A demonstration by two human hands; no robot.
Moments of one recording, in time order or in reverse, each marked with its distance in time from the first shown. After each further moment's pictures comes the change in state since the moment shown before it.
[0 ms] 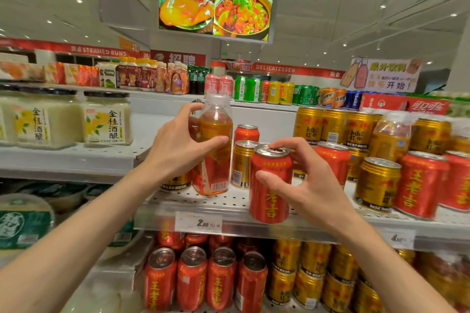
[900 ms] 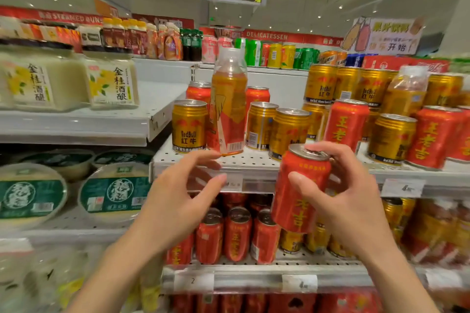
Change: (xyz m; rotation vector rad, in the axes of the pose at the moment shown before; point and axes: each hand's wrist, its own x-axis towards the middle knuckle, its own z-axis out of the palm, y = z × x) left_hand -0.134 -0.035 -0.003 -0.192 -0.125 0.028; right_hand -0.082 -0.025 0.033 0.101 0.239 0.255
